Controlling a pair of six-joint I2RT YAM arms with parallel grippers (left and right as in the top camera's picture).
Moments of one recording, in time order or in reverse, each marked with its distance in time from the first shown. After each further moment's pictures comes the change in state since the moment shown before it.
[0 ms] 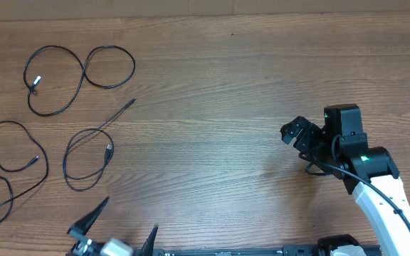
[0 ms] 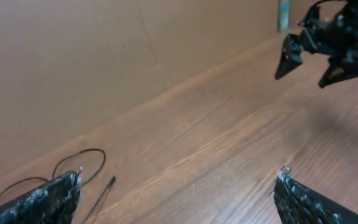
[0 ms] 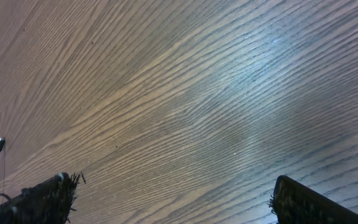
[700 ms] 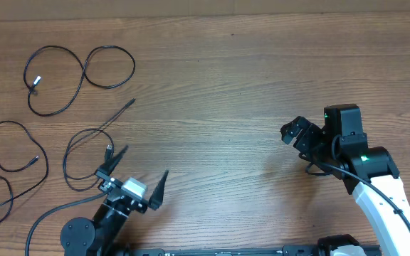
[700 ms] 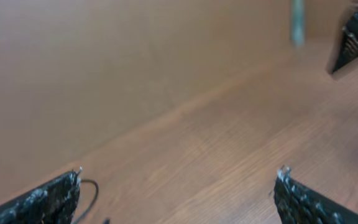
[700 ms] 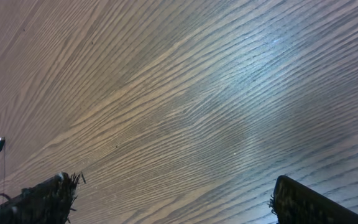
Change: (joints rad) left arm 0.000 -0.004 -0.624 0.772 0.029 -0.041; right arm 0.000 0.000 0.000 0.000 0.000 0.000
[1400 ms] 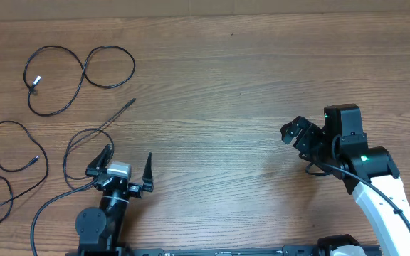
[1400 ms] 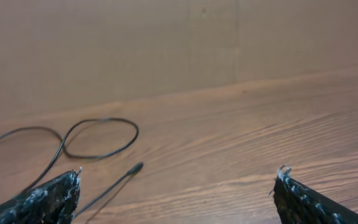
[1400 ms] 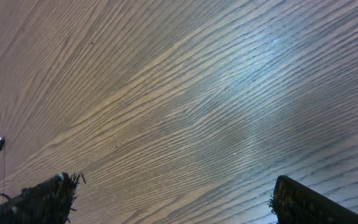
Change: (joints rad) left arm 0.000 0.000 -0.240 0.214 -0.318 -0.203; right arm 0.000 0.000 0.000 0.000 0.000 0.000
